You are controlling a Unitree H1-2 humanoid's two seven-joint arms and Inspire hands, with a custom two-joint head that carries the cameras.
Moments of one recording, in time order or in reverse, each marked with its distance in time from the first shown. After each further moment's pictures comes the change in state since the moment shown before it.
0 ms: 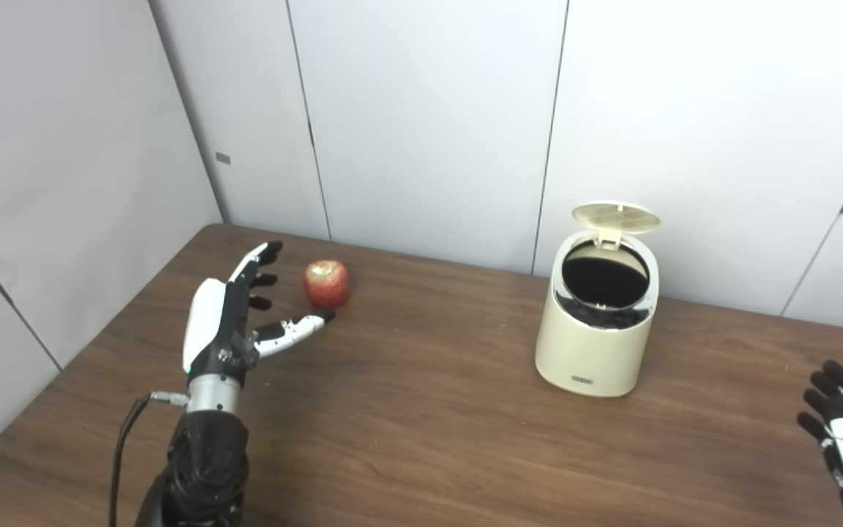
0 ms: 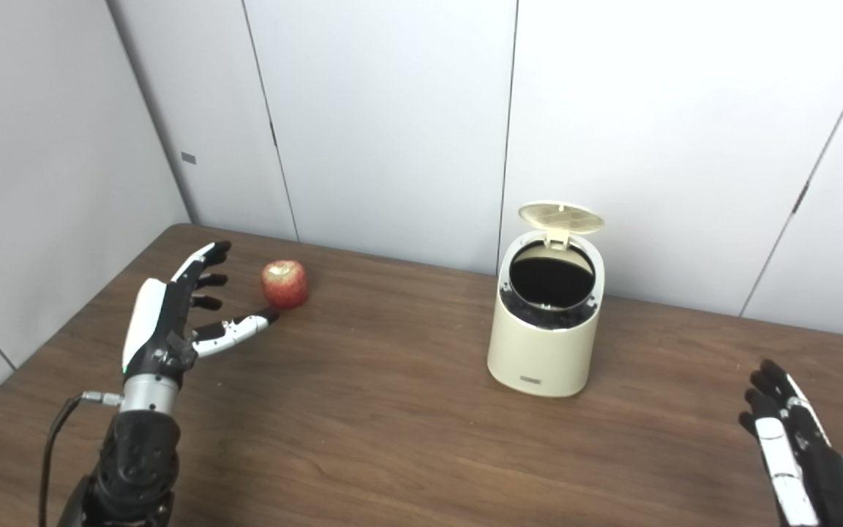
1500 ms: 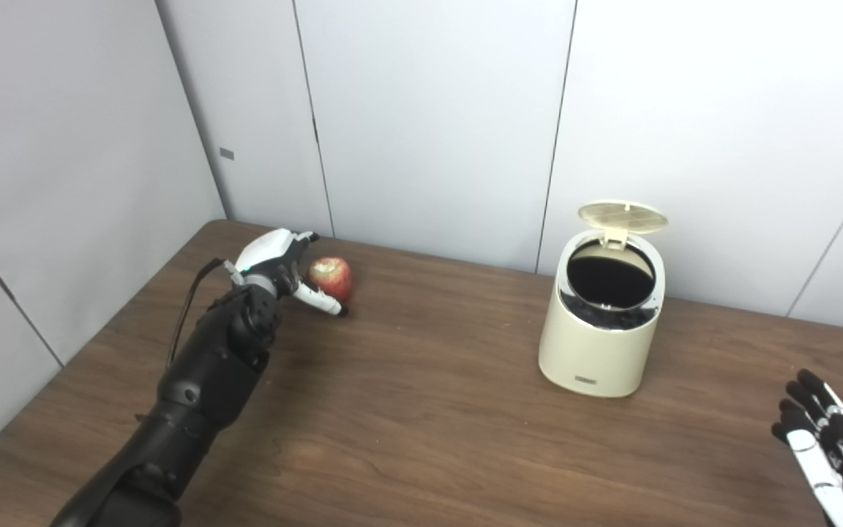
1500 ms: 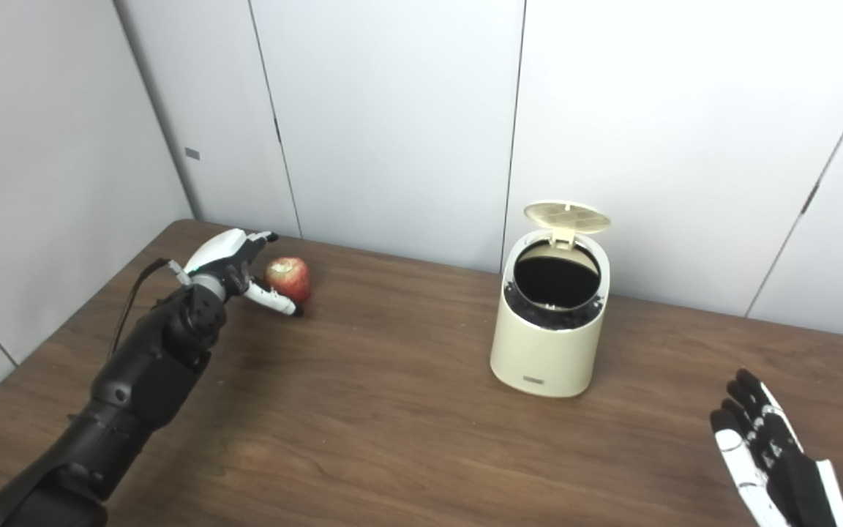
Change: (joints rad) left arm -0.470 0.246 -0.299 0.652 0.193 0.128 -0.378; right arm 0.023 -0.010 0.044 0.026 -0.044 -0.038 0.006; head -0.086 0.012
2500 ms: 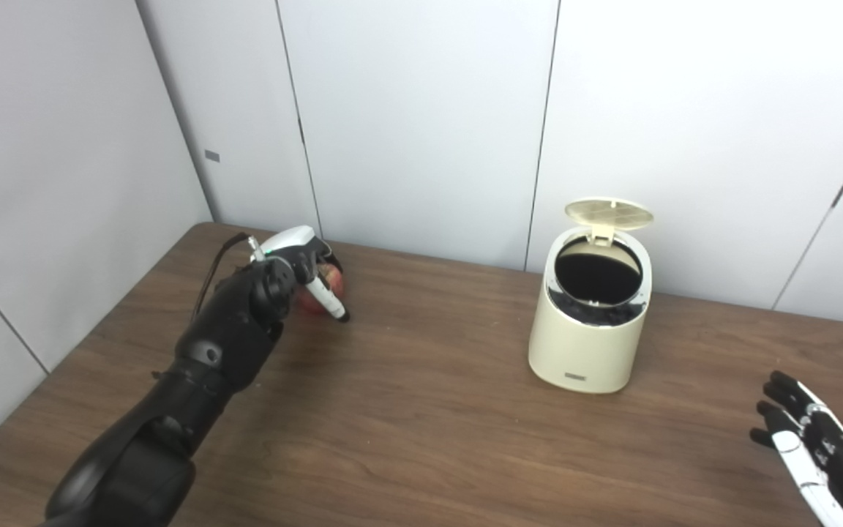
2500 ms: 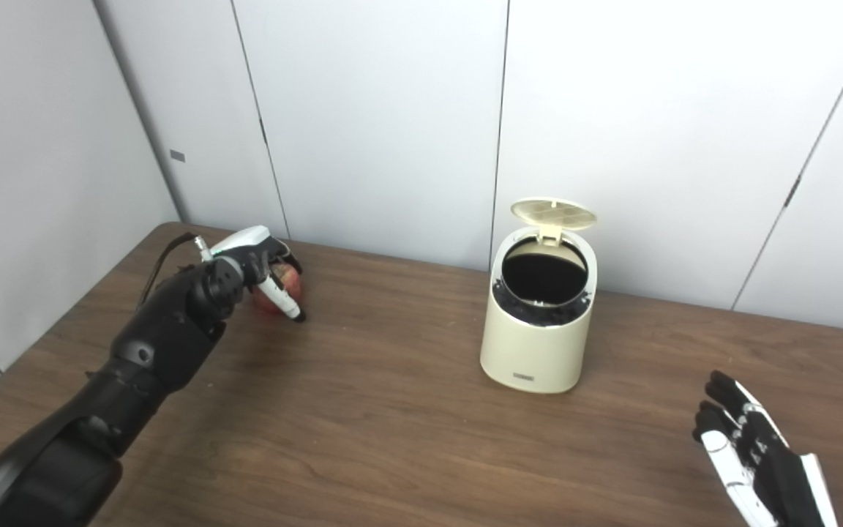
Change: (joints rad) left arm -0.147 0.007 -0.131 0.123 0.087 -0.002 -0.219; right arm 0.007 -0.021 0.011 0.024 -0.037 -0.040 0.011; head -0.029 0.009
